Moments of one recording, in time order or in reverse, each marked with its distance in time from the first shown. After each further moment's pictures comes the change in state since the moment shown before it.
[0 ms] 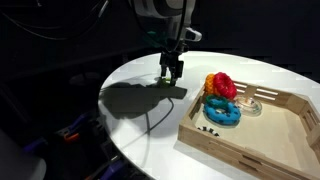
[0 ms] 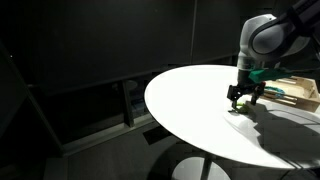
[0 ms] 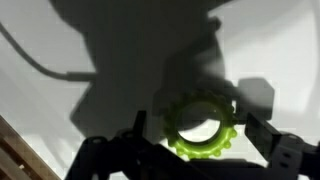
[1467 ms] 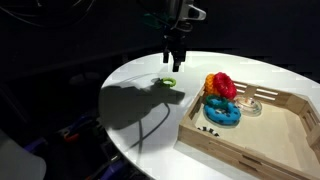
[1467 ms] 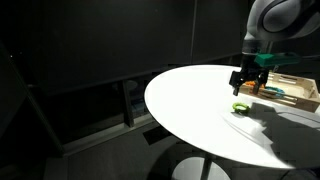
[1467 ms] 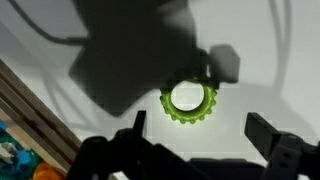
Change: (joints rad) arm -0.042 -0.122 0.034 -0.006 0.000 -0.051 0.000
